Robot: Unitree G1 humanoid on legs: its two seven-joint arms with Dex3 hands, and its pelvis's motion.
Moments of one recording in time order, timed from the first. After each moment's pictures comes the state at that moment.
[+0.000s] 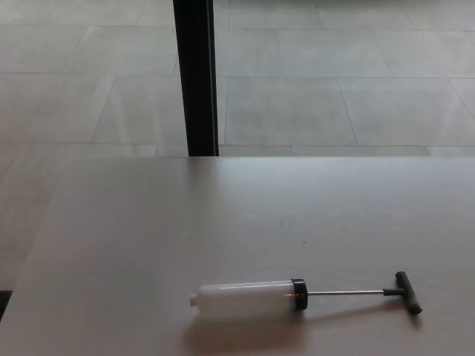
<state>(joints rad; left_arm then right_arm) 0.27 0.57 0.64 0.99 -0.14 0.02 -0.15 0.14 -0.50 -0.61 0.94 0.12 -0.16 0.02</state>
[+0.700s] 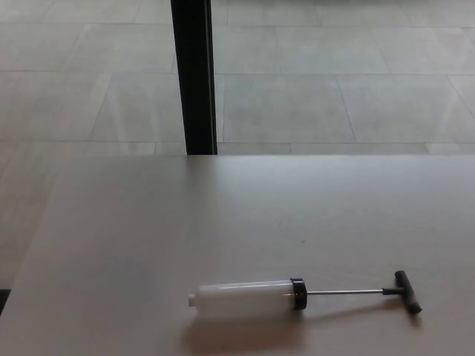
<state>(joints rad) 0.04 0.58 0.80 0.50 -0.28 0.02 -0.11 -0.02 -0.65 -0.80 0.65 0.24 -0.11 0.02</state>
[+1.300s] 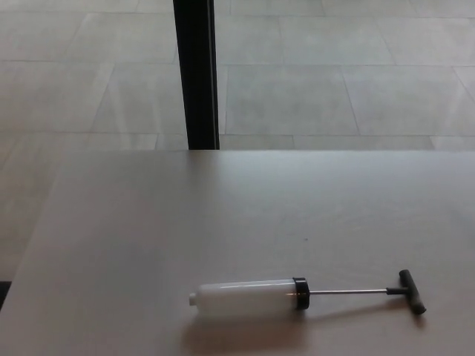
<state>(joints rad) -0.20 0.55 0.37 -0.05 -0.14 0.03 -0.04 -0.15 -0.64 -0.49 0.19 0.17 -0.11 0.01</state>
